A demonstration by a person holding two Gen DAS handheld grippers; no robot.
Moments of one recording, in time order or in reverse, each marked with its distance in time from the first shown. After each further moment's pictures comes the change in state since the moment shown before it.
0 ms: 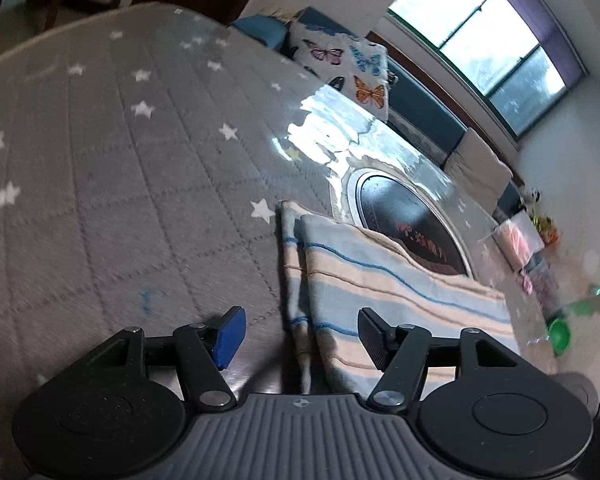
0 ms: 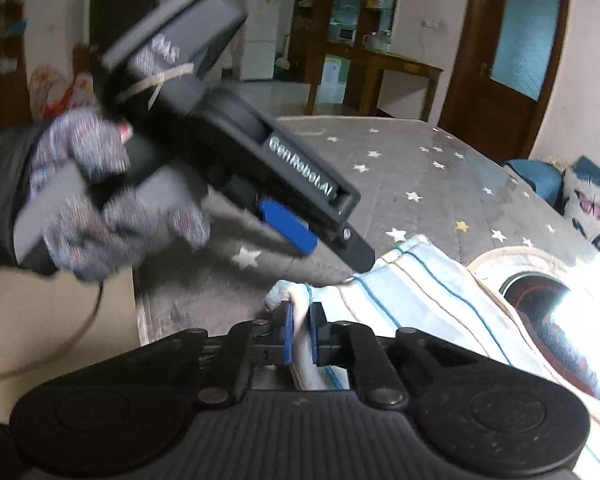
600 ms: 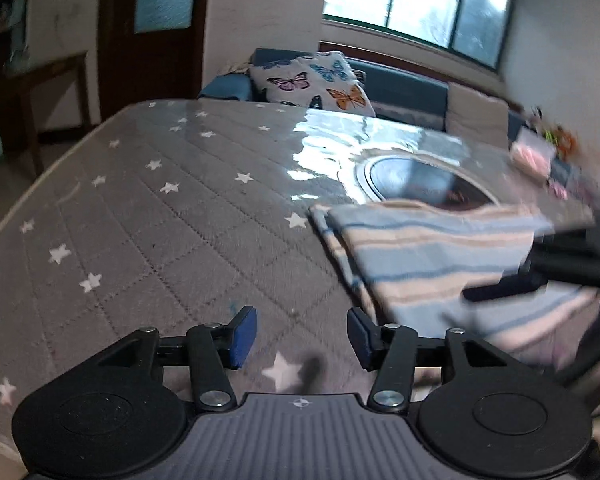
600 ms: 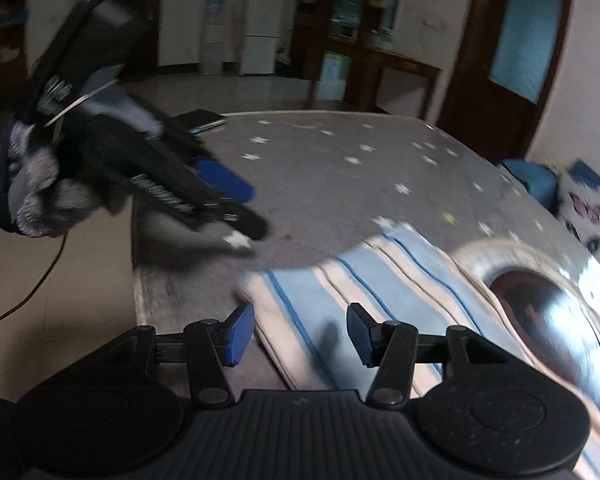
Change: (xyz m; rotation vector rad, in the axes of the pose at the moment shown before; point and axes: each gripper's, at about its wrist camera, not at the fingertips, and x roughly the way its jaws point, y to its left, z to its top) left arm -0.038 -0.002 -0.033 0.416 -0.113 0.160; right arm -0.007 0.001 -0.006 -0.062 0.021 -0.020
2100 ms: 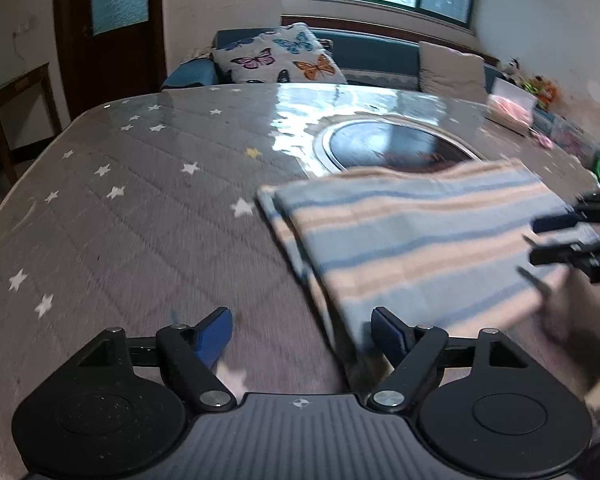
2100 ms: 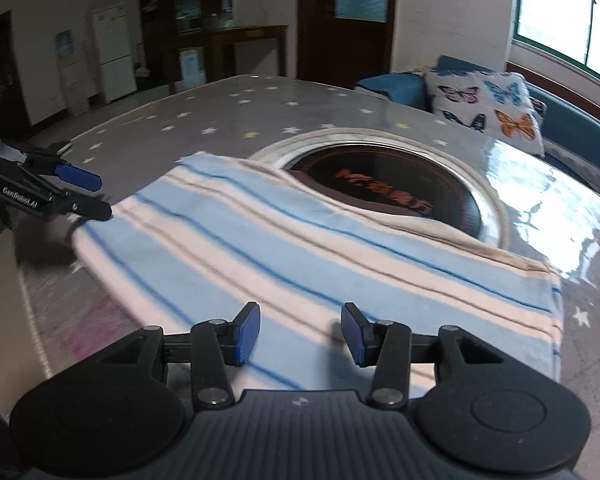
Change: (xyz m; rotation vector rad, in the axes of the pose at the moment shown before) left arm 0.015 -0.045 -0.003 0.170 0.082 -0.014; right arm -0.068 -0.104 -0.097 0.420 0.057 -0.227
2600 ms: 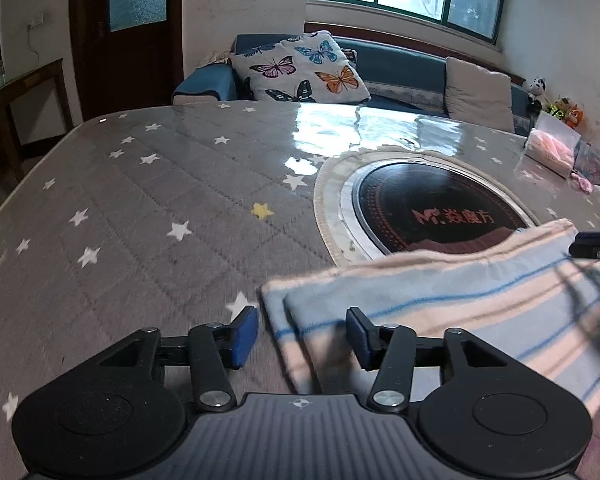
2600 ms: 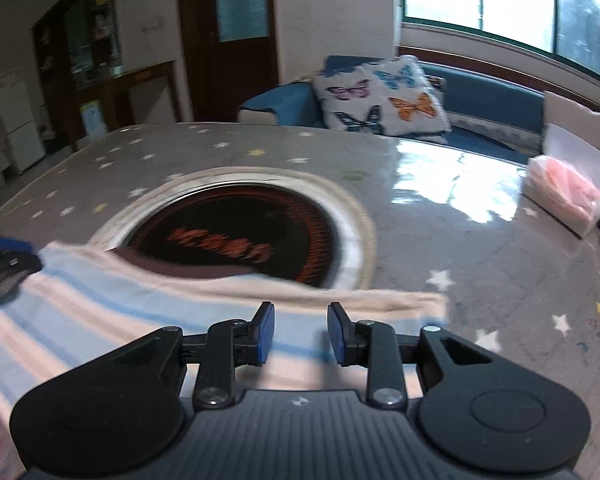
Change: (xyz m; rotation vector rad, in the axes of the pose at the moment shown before) left arm 0.072 0.013 0.073 -0.073 -0.023 0.042; right arm 0.018 -0.109 0.022 0.250 -0.067 -0.196
